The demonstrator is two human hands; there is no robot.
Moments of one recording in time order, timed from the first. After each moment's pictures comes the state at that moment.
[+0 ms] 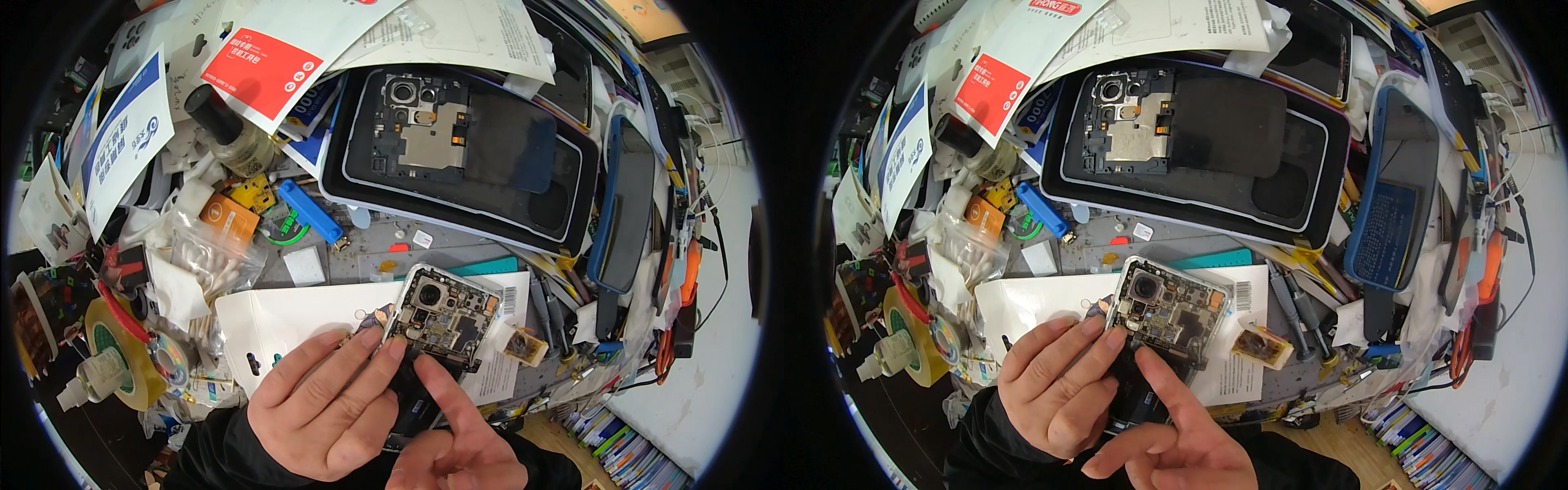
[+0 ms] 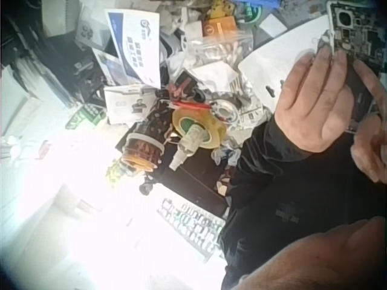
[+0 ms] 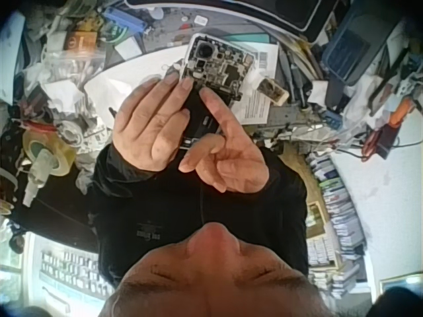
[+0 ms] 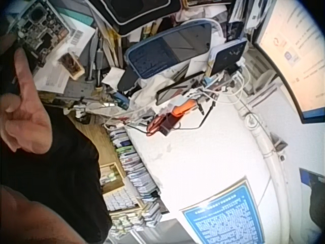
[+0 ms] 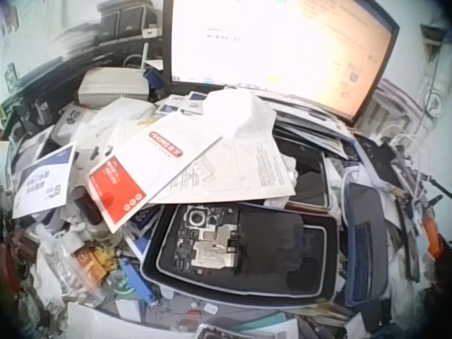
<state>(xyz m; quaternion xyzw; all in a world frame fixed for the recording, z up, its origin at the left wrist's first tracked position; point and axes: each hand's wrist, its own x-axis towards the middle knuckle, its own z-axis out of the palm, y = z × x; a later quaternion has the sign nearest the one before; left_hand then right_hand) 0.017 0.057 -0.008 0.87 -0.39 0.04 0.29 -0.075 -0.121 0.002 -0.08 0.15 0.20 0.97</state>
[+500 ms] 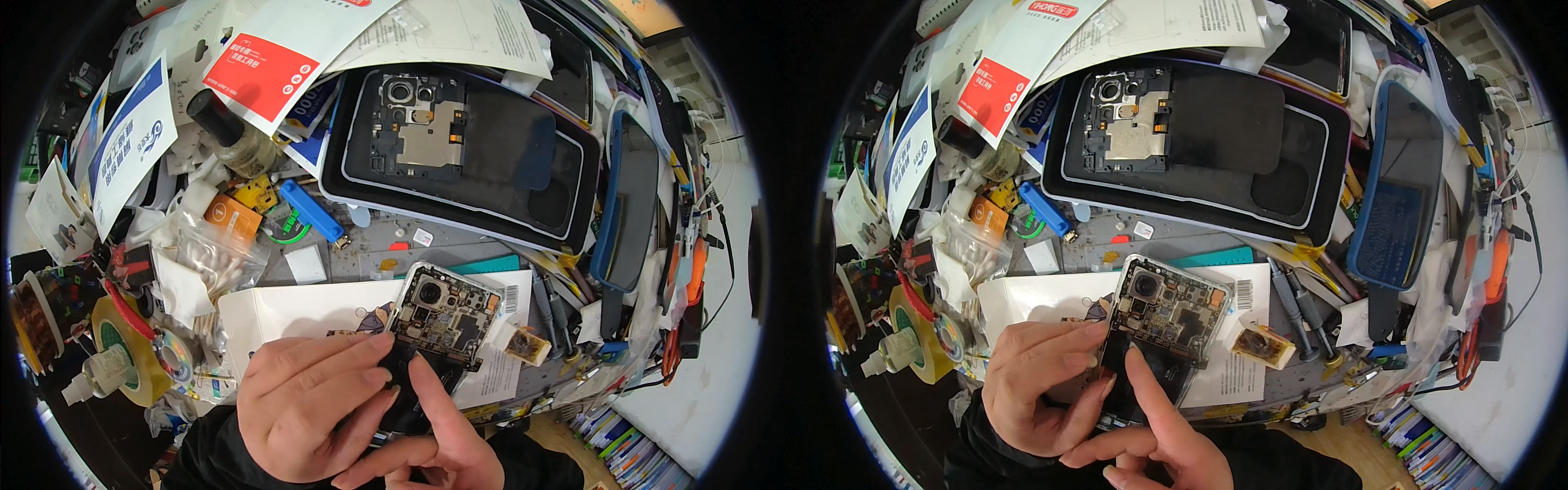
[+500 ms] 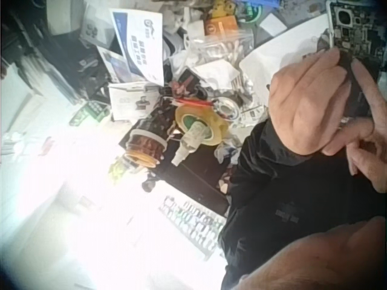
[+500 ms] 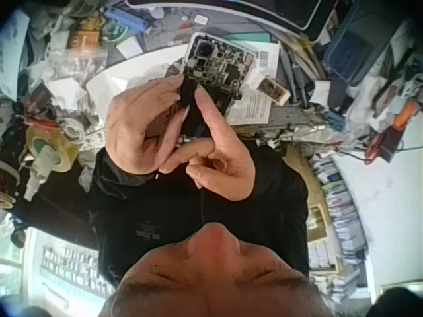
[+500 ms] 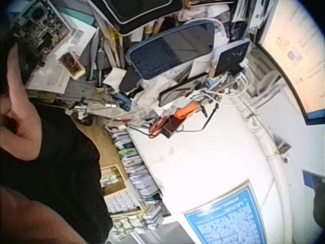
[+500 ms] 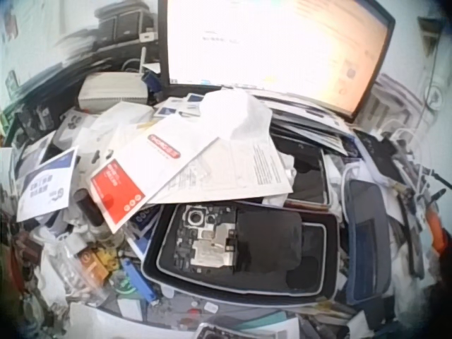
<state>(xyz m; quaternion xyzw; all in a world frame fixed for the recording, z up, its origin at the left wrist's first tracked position) 0.024 0.053 -0.001 0.86 -0.28 0.01 0.43 -0.076 -0.120 0.002 -0.32 0.05 0.24 0.92</state>
